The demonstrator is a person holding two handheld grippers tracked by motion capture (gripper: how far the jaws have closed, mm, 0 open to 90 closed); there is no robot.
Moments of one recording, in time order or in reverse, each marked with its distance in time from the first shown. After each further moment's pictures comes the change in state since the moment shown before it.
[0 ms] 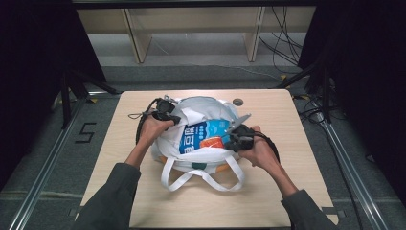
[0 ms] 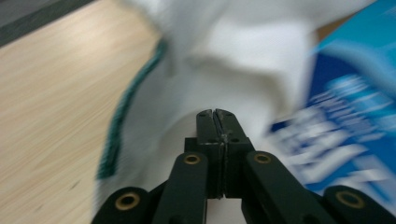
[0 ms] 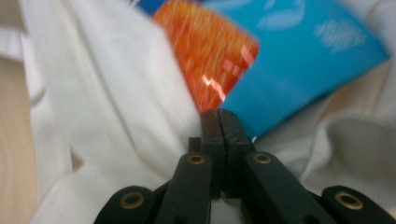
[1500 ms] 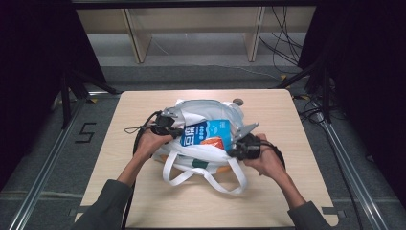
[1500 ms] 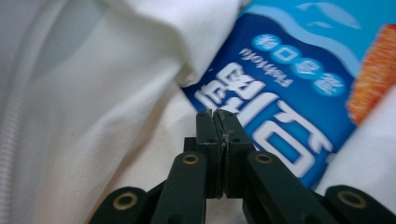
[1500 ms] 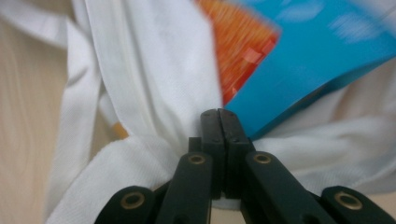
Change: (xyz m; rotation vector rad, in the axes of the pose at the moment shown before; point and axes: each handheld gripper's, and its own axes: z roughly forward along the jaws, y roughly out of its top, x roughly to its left) left arm -0.032 -0.030 -0.012 -0.069 -0.140 0.058; right arm 0.011 -0.023 -0.006 -0.033 0.043 -0.030
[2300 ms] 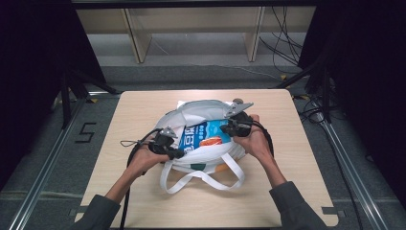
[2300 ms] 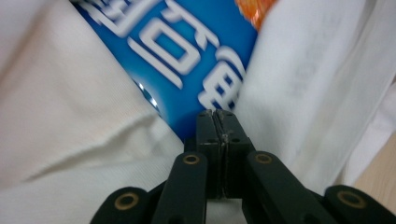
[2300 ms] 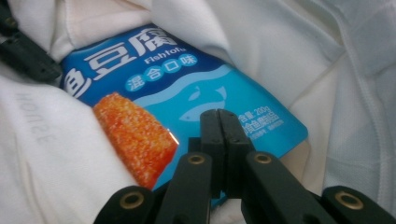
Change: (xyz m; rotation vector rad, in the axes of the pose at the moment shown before) left arm -0.030 -0.035 -0.021 0.088 -0.144 0.109; right arm -0.038 0.050 0.011 -0.151 -0.133 0.044
